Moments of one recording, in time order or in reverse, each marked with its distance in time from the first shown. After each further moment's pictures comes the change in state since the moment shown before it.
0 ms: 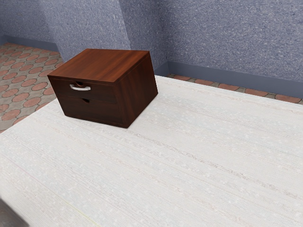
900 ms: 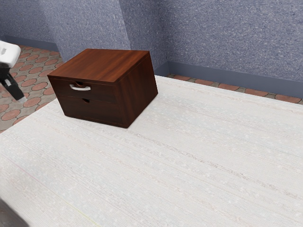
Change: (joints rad) arm 0.003 0.349 0.109 0.114 -0.104 0.449 0.390
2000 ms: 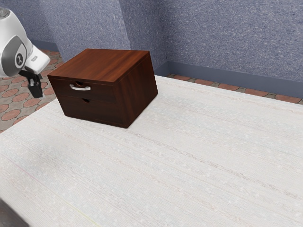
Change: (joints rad) arm 0.052 0.349 -0.009 0.260 -0.072 0.078 0.386
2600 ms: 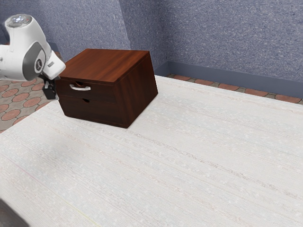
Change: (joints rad) arm 0.020 0.082 -0.081 0.051 0.018 0.048 0.124
